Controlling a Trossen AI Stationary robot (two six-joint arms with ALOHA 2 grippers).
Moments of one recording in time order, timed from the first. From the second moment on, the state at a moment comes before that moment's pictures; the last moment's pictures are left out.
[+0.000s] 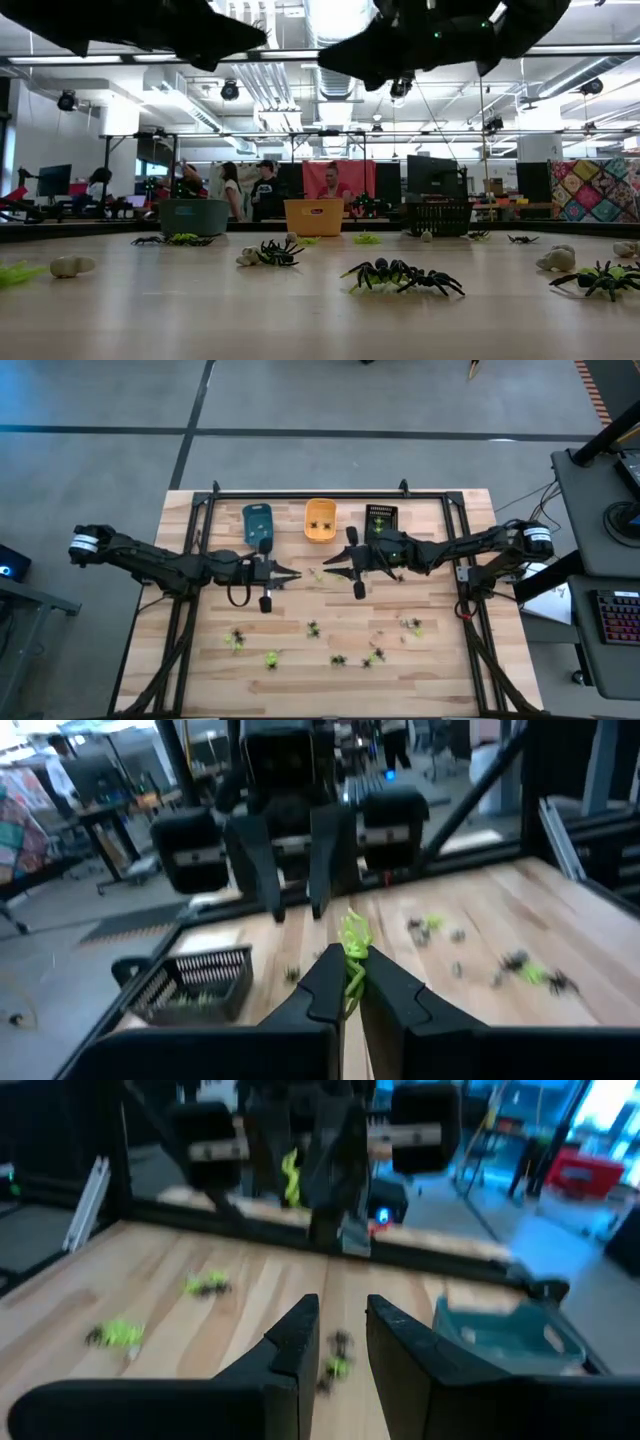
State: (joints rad) left arm -0.12 1.12 0.49 0.55 -0.17 0.21; right arm -0.07 1.52 0.78 0.63 -0.18 -0.19
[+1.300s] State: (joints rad) left arm -0.09 1.44 0.62 0.75 -0.20 0.26; right arm -0.04 1.61 0.79 0.86 -0.26 -0.17
